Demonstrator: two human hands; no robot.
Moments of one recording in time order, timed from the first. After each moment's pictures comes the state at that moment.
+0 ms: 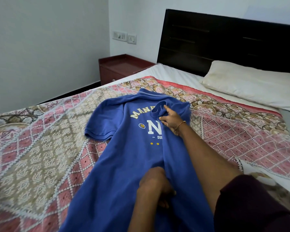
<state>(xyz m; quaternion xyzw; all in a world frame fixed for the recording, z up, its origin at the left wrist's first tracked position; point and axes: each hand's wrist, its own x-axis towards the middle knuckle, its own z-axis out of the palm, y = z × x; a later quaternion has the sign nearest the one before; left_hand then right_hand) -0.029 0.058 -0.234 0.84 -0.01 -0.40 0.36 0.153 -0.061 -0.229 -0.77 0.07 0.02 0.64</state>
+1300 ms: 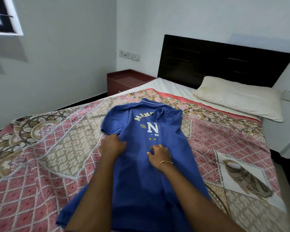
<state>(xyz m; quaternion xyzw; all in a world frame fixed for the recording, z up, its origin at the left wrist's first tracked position) -0.041 0.169 -0.191 0.94 0.12 -0.01 0.31 -0.044 -0.008 -0.235 -0.98 0.04 0.02 0.20</state>
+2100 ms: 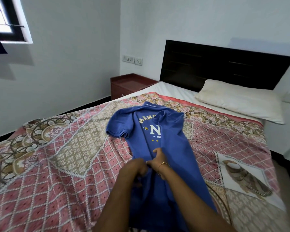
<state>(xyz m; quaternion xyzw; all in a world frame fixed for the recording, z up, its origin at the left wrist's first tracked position) -0.088 0.117 -0.184 0.93 -0.04 -0.29 0.24 -0.065 0.012 -0.228 -0.86 0.13 0.06 0.48</state>
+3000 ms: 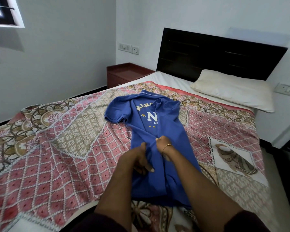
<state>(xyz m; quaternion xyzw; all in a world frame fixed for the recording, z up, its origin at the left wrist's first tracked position) -0.120 0.119 -0.188 0.84 -0.05 -0.36 0.40 -0.071 -0.007 -0.208 -0.93 0.14 0.08 0.34</state>
